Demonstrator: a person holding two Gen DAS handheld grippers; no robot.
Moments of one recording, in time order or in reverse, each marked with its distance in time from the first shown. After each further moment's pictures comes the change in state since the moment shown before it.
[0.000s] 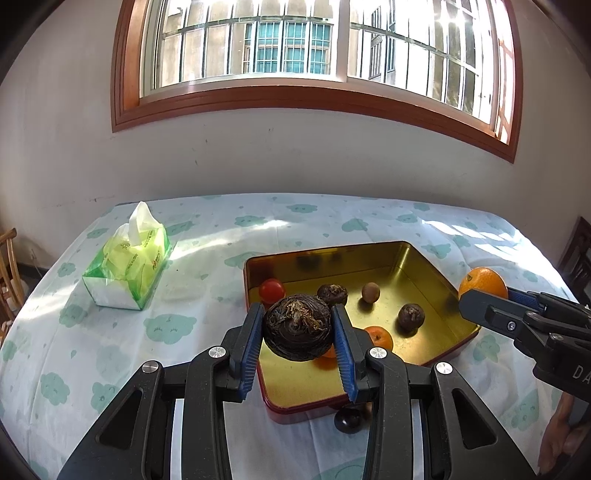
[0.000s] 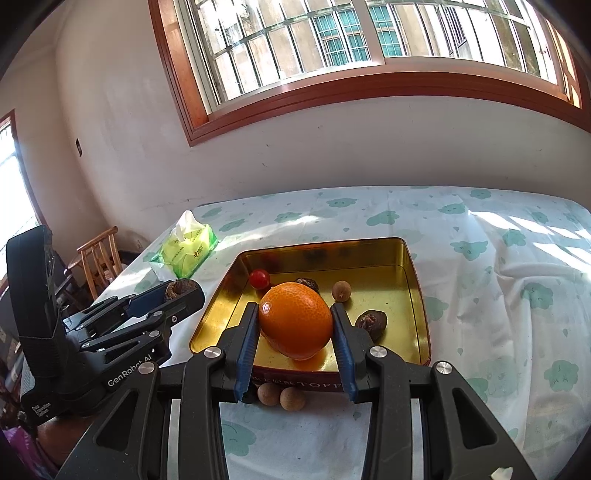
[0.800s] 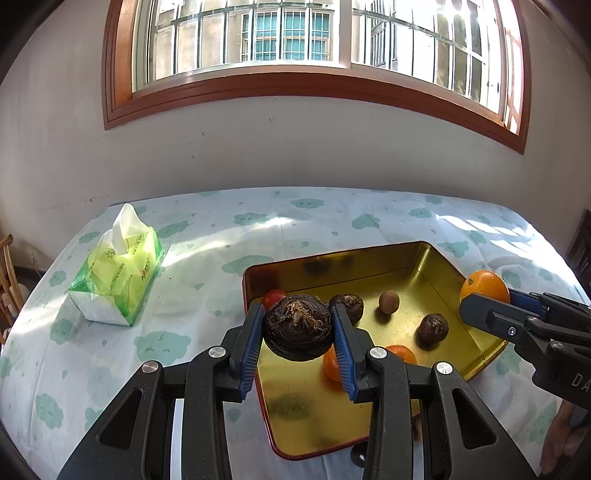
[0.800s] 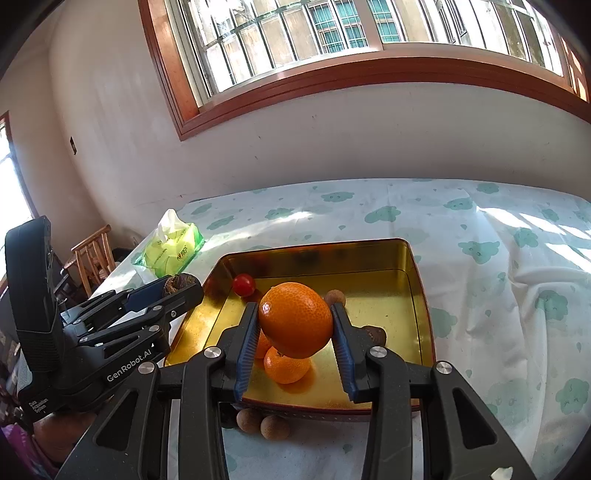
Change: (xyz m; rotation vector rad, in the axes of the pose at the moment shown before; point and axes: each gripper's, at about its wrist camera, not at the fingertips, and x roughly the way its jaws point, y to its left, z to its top) left arm 0.041 0.003 0.015 0.021 0.036 0.016; right arm 0.035 -0.012 0.009 0.009 0.028 -0.002
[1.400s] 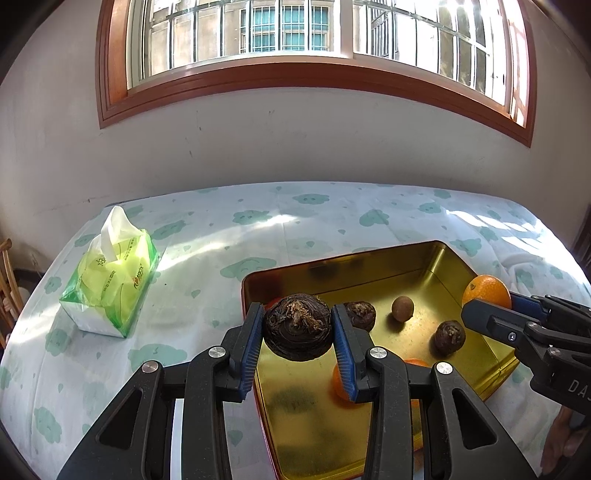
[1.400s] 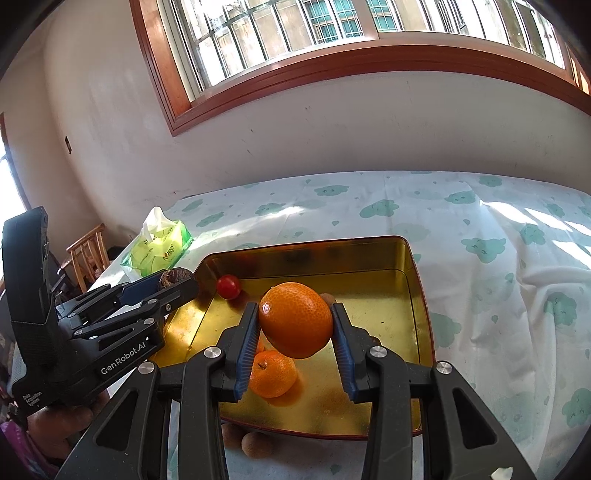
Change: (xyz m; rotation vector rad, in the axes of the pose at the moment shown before) left arm 0.025 0.001 0.009 0.016 0.024 0.017; right arm 0.023 -0.014 0.004 0.011 0.023 -0.004
